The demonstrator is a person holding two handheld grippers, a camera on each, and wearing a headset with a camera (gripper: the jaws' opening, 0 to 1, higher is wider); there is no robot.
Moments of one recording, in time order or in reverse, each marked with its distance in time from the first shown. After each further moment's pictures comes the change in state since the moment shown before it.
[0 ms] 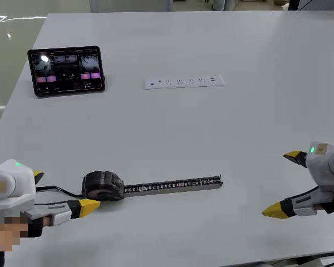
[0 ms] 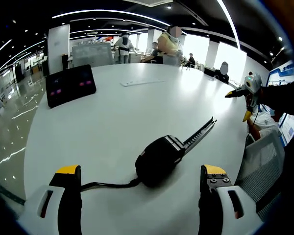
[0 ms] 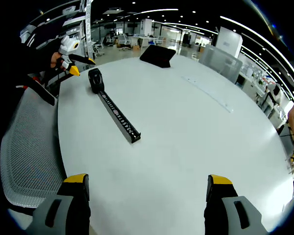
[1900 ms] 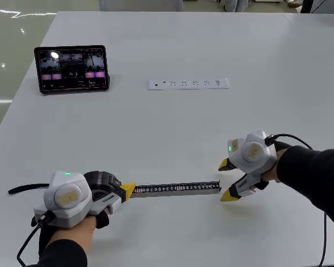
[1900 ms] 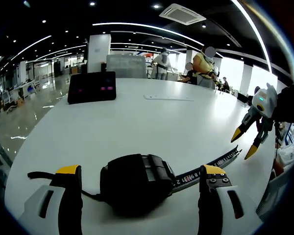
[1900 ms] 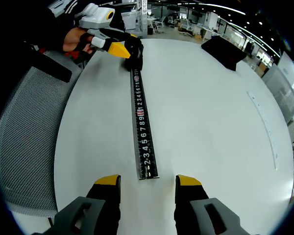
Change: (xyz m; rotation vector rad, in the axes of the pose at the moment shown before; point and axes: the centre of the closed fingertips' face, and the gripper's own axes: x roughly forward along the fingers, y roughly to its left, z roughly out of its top) left arm 0.049 -0.026 0.004 -0.191 -0.177 0.301; right arm 0.101 0.025 0.032 -0.388 0.166 0.331
